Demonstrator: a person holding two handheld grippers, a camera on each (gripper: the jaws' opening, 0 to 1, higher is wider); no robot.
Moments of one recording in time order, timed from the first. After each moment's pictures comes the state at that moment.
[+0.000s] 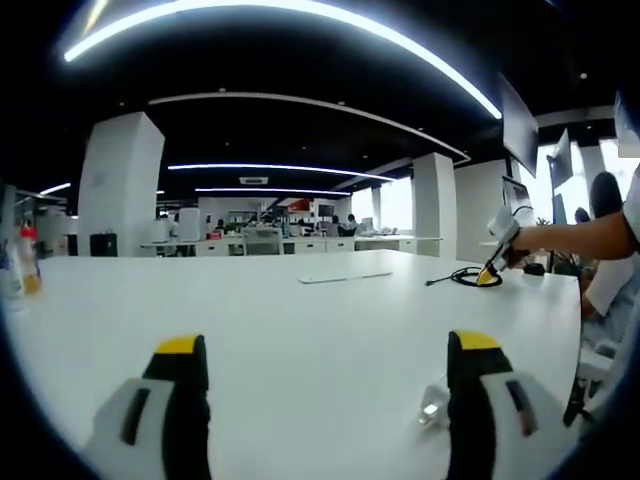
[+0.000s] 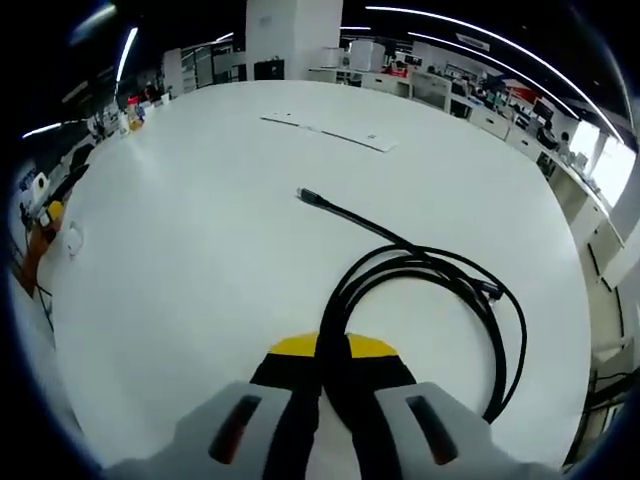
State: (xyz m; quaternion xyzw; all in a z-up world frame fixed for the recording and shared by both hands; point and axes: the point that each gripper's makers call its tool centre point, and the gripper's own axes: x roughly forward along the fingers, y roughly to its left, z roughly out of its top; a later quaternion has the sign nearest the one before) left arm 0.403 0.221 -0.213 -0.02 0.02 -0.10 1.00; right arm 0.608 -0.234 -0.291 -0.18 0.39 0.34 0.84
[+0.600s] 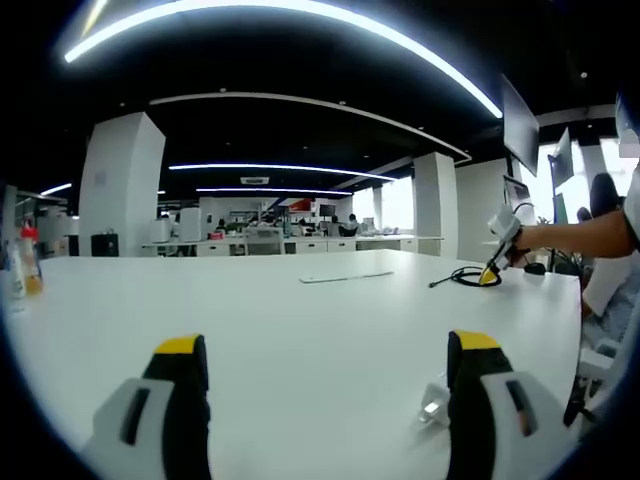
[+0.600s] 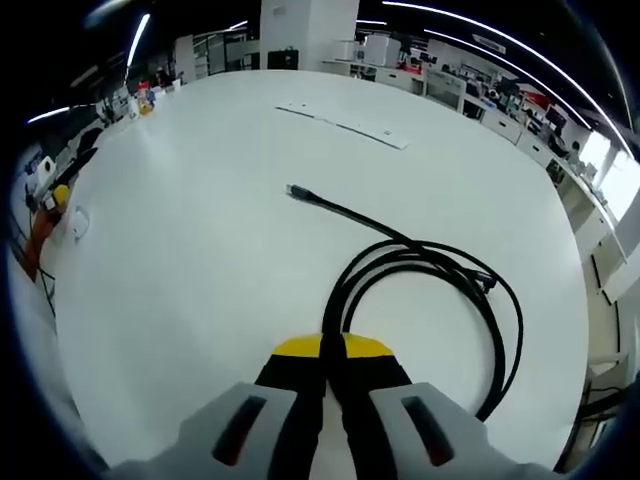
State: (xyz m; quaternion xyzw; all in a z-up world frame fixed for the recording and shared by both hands) left arm 0.403 0.224 -0.213 -0.02 0.02 -0.09 1.00; right arm 0.608 -0.237 -0.291 -0.20 0.40 0.35 0.83
